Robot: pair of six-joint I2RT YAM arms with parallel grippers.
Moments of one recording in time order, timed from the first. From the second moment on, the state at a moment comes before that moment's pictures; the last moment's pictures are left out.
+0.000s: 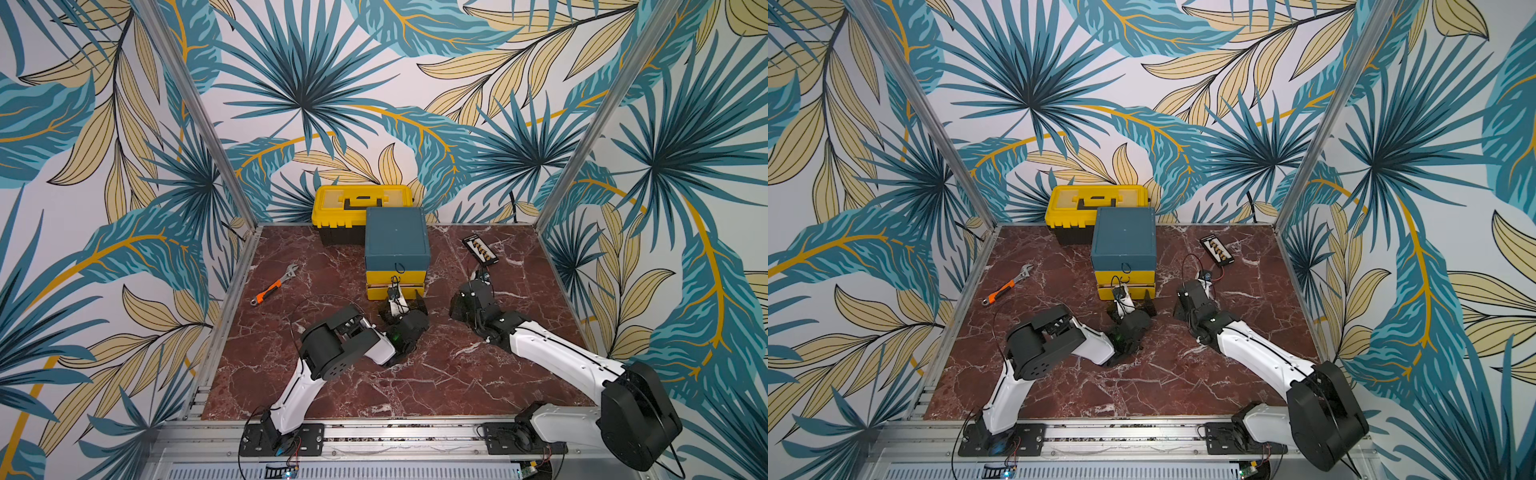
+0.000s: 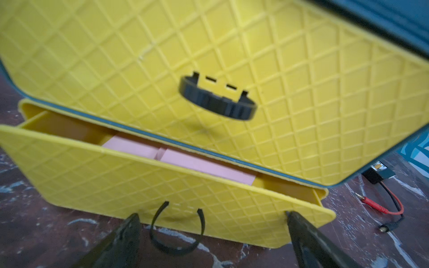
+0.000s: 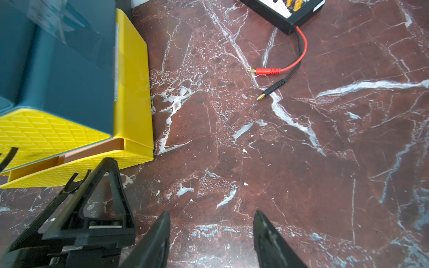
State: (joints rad) left arm -0.93 2.18 0.98 0.86 -0.91 -0.66; right arm 0.50 1.30 0.75 -0.26 0.36 0.68
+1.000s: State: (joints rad) left arm -0.97 2.00 0.85 0.88 -0.90 -0.54; right arm 0.50 1.26 0.75 -0.25 0.36 0.67
